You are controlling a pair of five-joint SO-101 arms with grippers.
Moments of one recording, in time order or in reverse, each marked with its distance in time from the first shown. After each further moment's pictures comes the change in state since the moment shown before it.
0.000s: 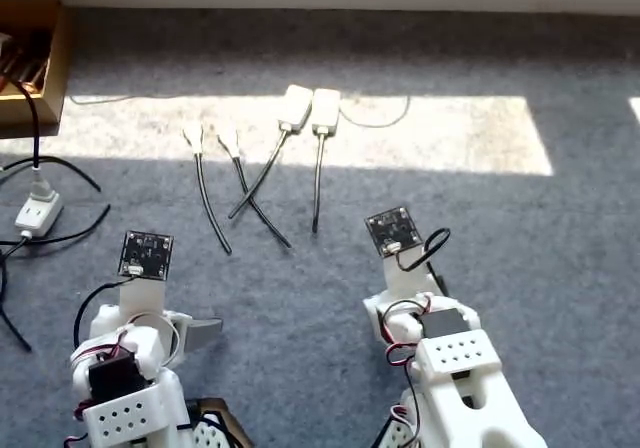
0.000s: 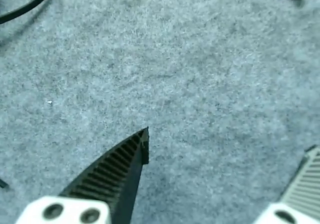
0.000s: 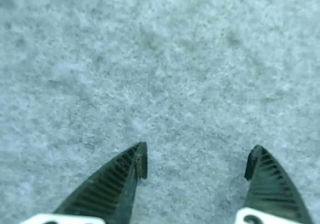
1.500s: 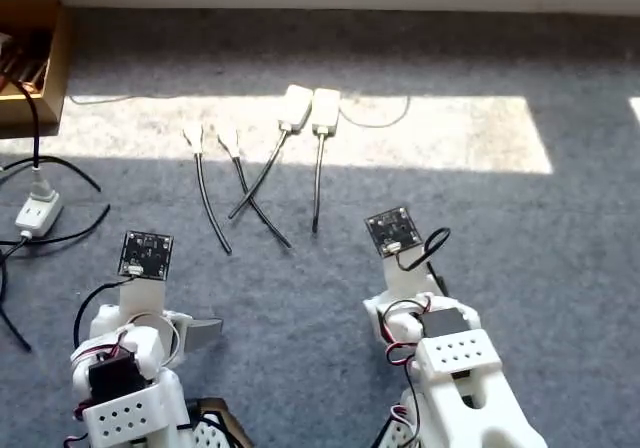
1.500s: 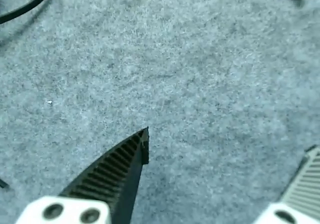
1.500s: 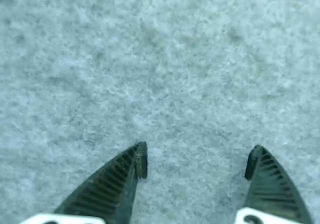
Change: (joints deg) left arm 0.0 0.0 0.0 0.0 0.0; right arm 0.0 0.0 -0.3 1.0 0.0
